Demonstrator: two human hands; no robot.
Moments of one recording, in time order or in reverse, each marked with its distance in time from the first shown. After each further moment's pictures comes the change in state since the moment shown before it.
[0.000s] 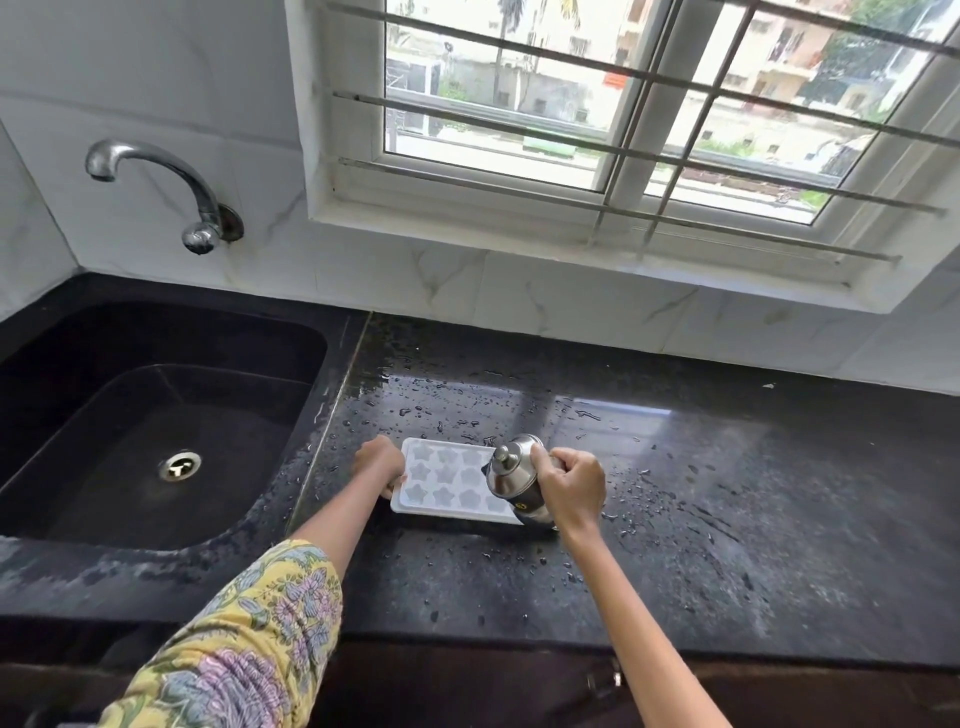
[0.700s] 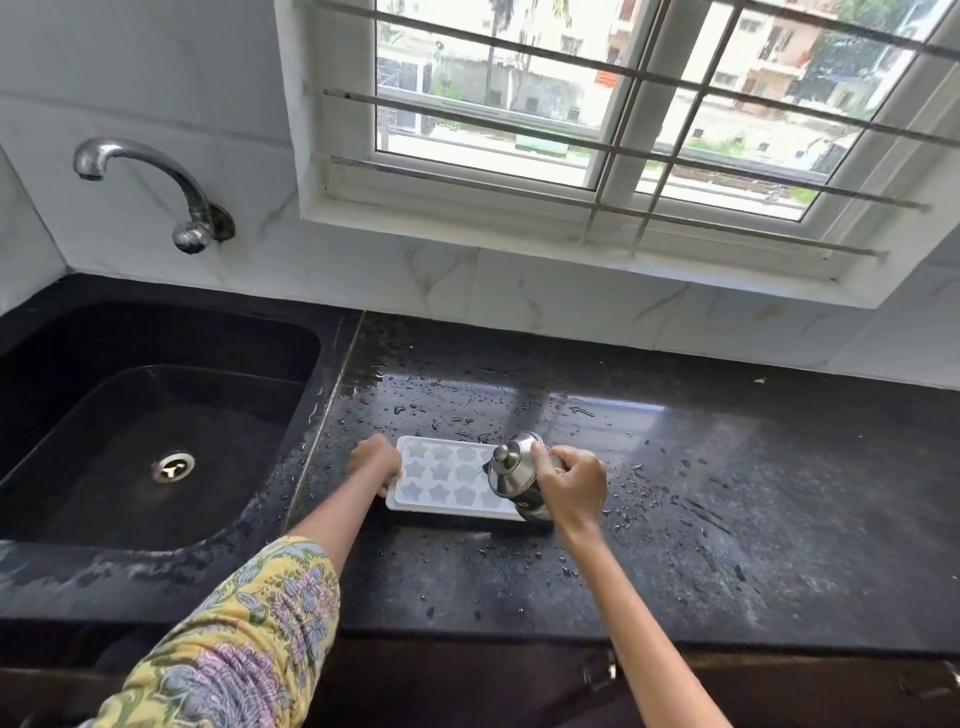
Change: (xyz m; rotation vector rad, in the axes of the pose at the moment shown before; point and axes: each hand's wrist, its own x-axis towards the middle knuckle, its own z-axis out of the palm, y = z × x) left_hand -0.013 0.000 -0.002 0.210 -0.002 0.097; right_hand -0.003 0.006 -0.004 -0.007 0.026 -0.054
